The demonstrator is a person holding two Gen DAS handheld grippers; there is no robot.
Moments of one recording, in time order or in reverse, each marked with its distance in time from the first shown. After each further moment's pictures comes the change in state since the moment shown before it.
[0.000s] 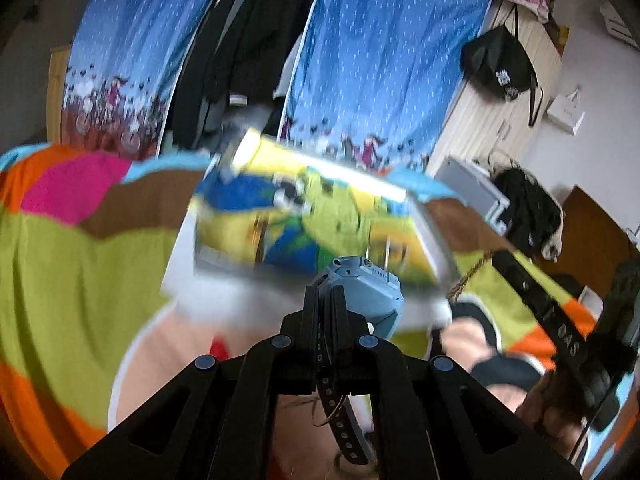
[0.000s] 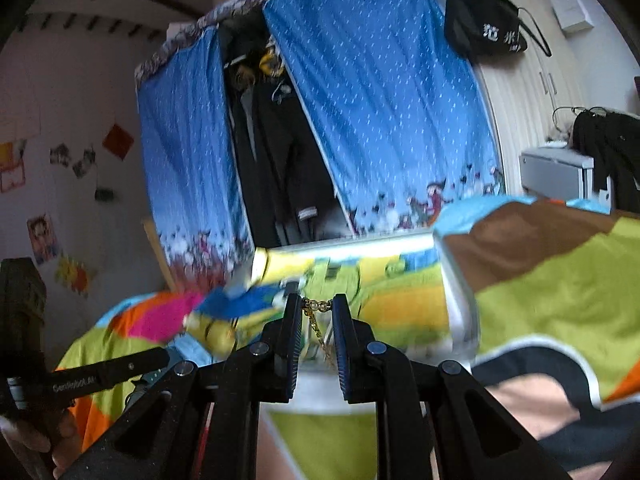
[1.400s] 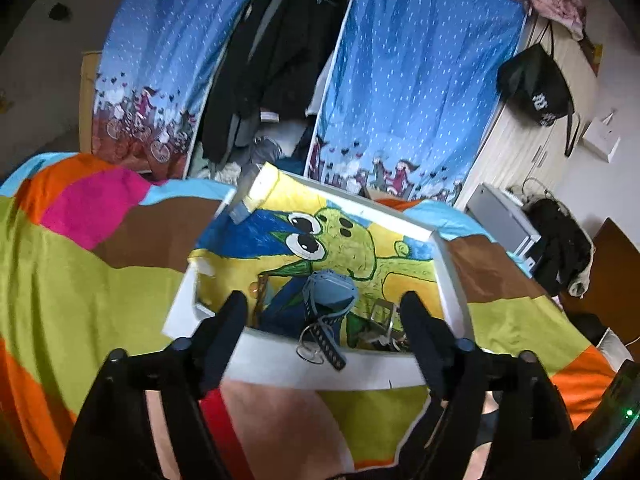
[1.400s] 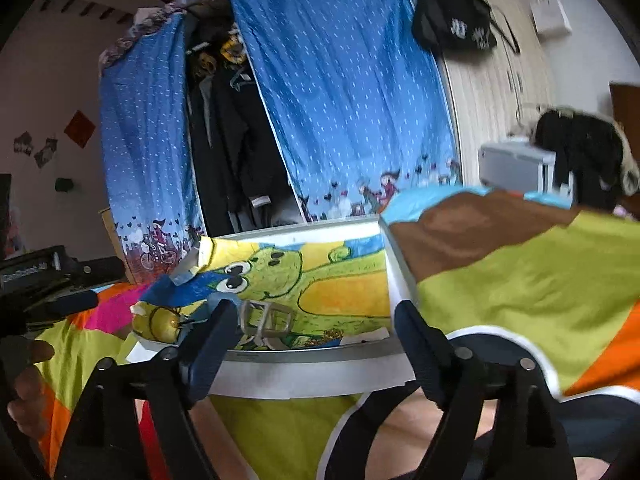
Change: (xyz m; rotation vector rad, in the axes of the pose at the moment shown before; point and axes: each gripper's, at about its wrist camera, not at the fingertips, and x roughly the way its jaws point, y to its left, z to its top) left arm 0.003 -0.020 0.035 -0.065 -0.047 0.140; right arm -0.017 -0.019 -0.012 -0.025 0.042 -0.163
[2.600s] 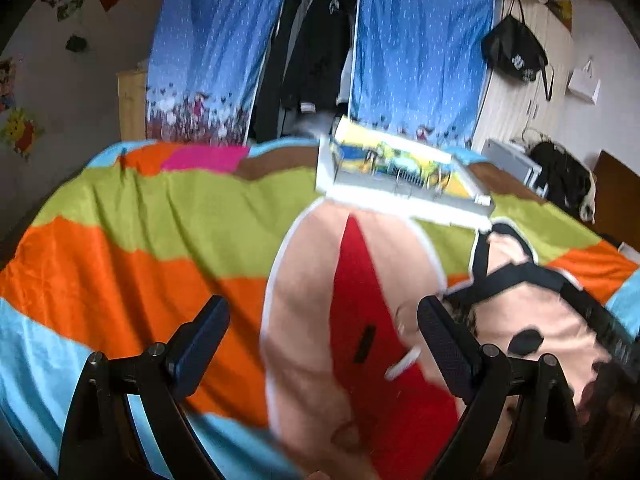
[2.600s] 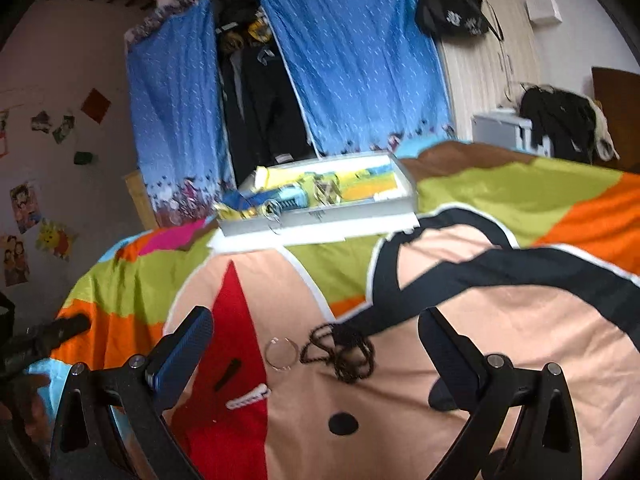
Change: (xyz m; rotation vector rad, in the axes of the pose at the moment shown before) left arm -0.185 0.095 -0.173 0.140 0.034 0.100; right arm -0.153 0.061 -0.102 0.021 0.140 0.007
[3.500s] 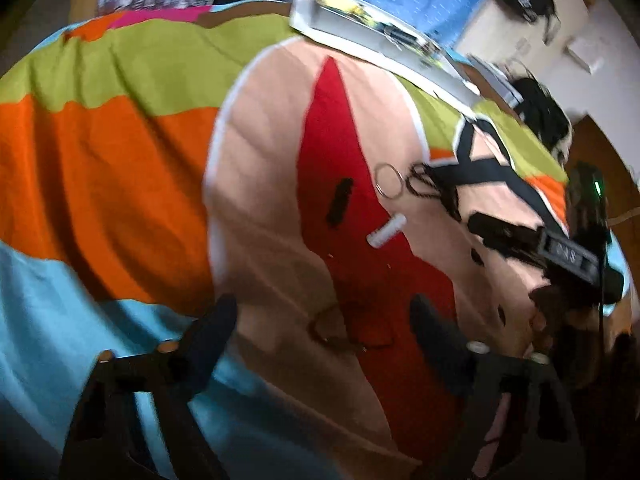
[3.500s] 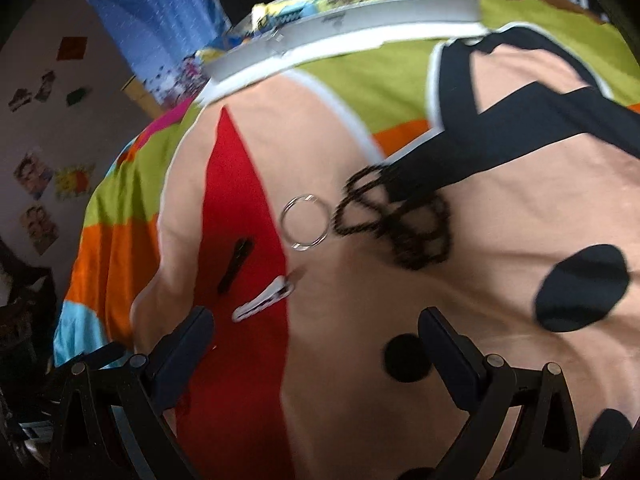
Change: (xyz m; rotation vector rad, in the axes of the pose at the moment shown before) left arm 0.052 0.008 -0.056 -0.046 0.411 -0.214; right arm 0.112 0.003 -0.052 0.095 0.573 0.188
